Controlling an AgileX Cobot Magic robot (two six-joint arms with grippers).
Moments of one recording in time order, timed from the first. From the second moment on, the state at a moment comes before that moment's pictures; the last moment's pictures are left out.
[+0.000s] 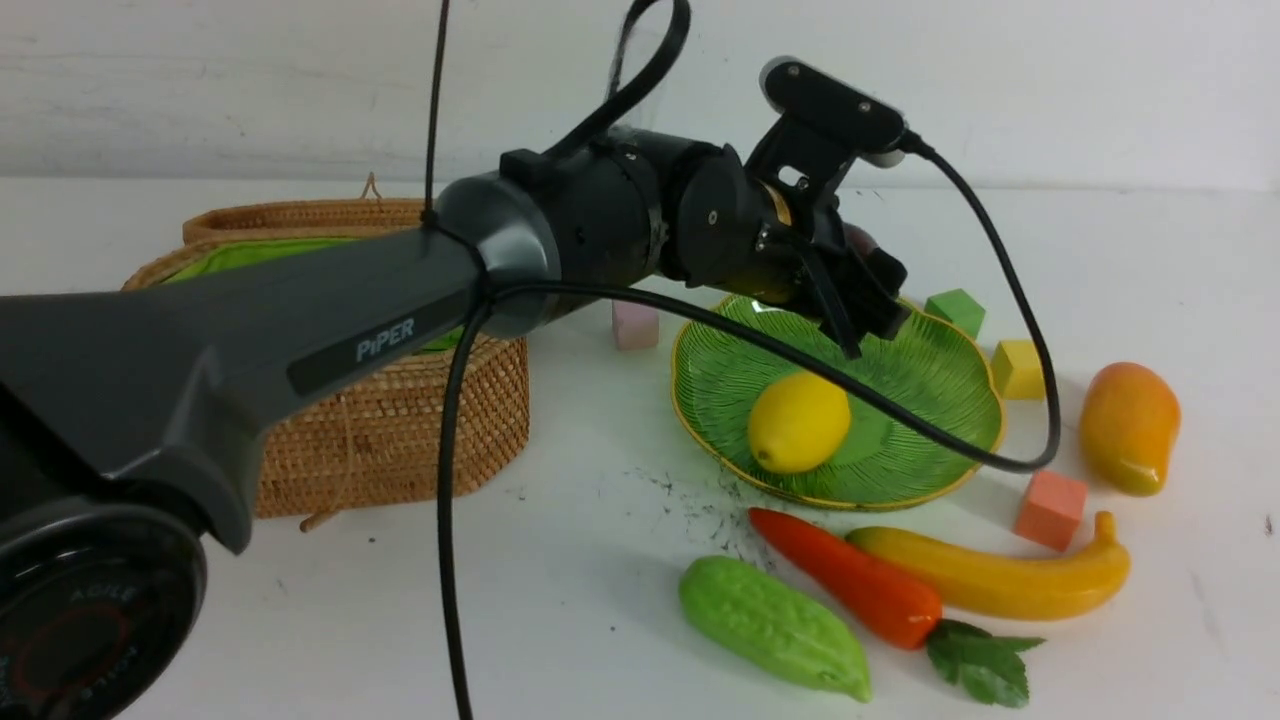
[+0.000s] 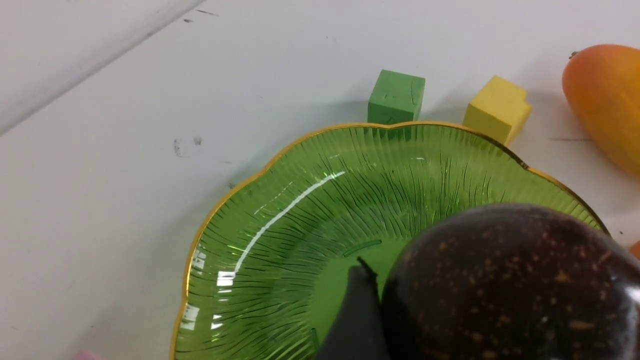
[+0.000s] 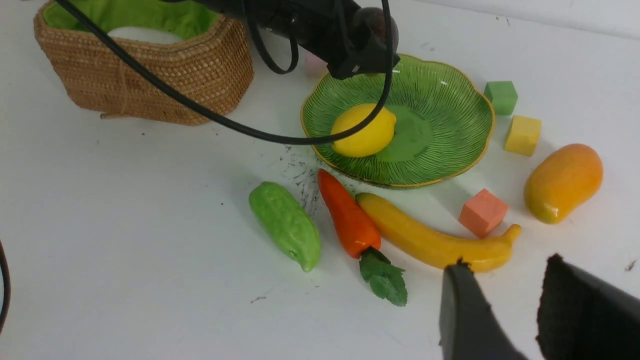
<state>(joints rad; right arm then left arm) 0.31 0.46 -1.07 0.13 1.16 -0.08 -0.66 2.09 -1.83 -0.17 0.34 0.26</state>
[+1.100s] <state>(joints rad) 0.31 0.79 -1.07 0.26 1.19 -0.13 -0.66 1.52 -1.69 -0.16 1.00 0.03</state>
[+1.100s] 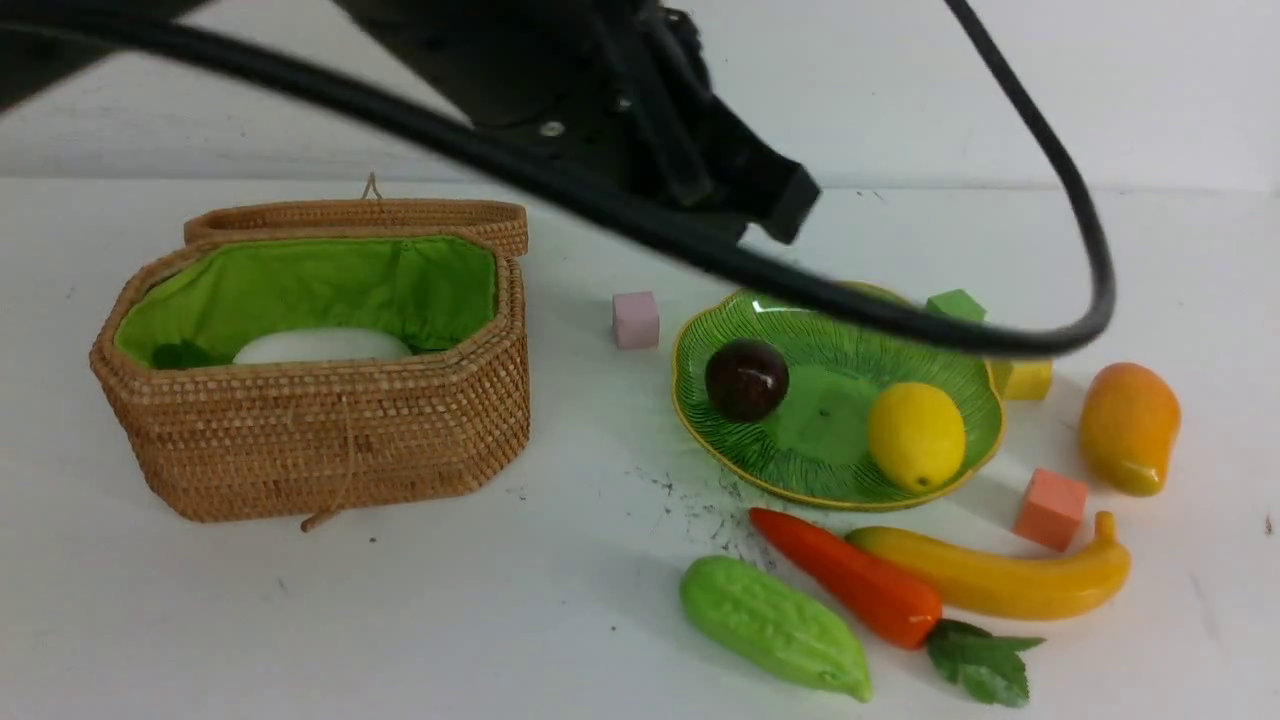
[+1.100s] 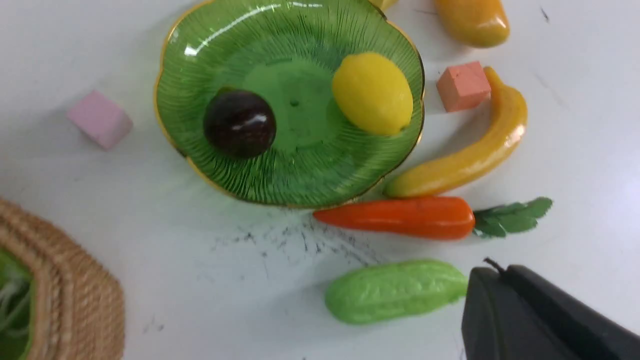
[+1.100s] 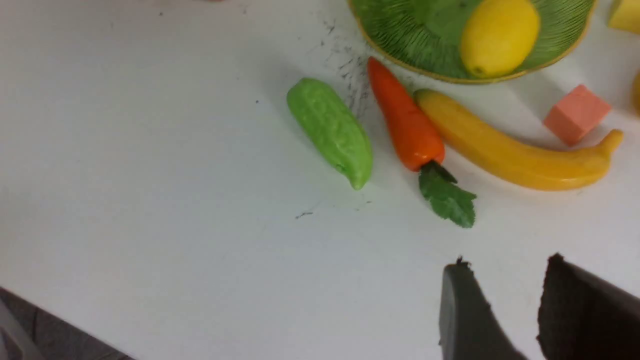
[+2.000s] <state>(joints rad) 0.60 1.75 -1.35 0.20 0.97 -0.31 -0.66 0.43 -0.76 -0.15 0.81 -0.08</state>
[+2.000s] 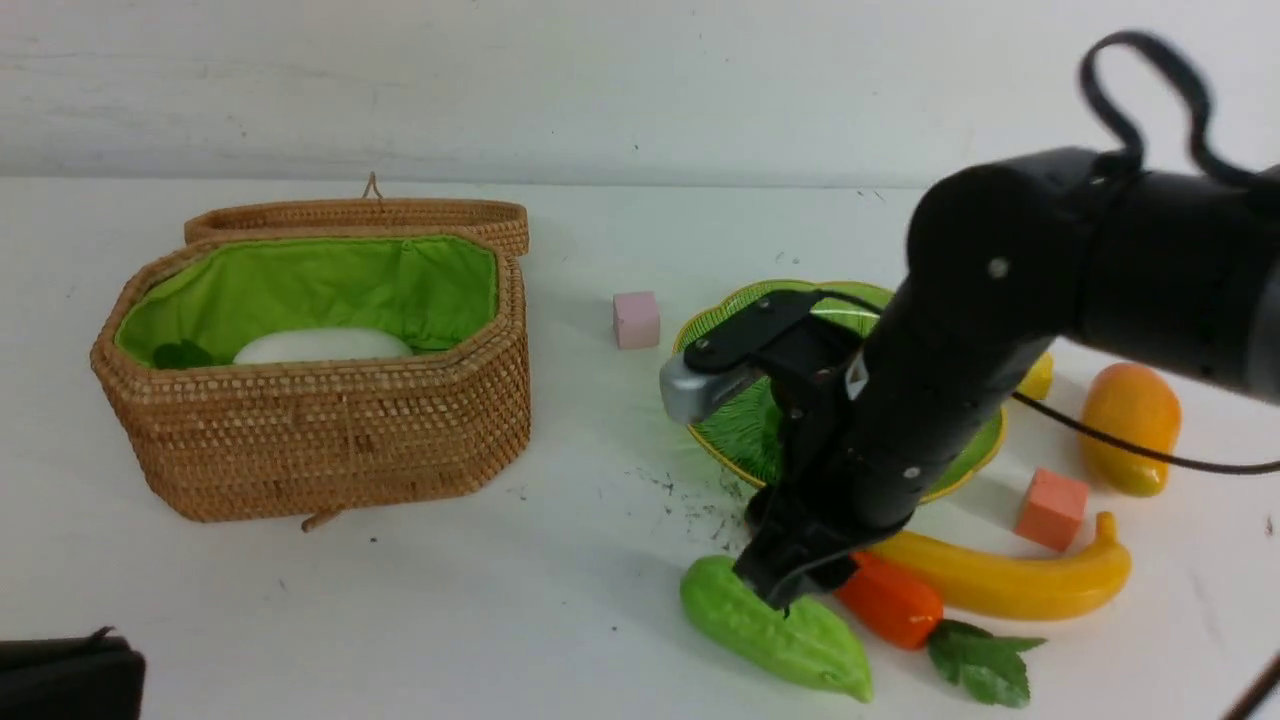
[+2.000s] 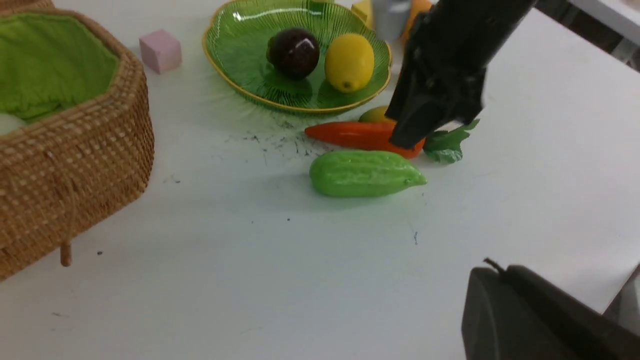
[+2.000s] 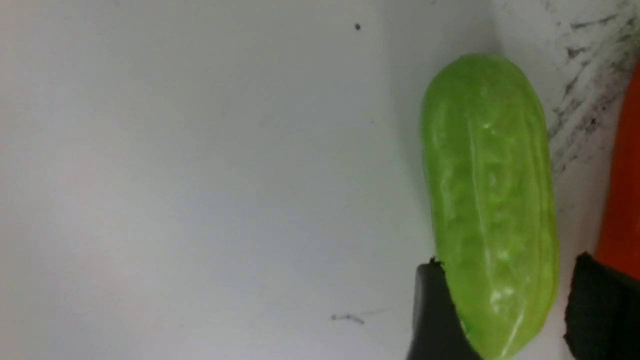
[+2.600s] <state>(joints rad) 0.61 1.96 -1.36 0.15 0.81 -0.43 -0.66 0.42 -0.76 -0.14 0.86 -0.08</state>
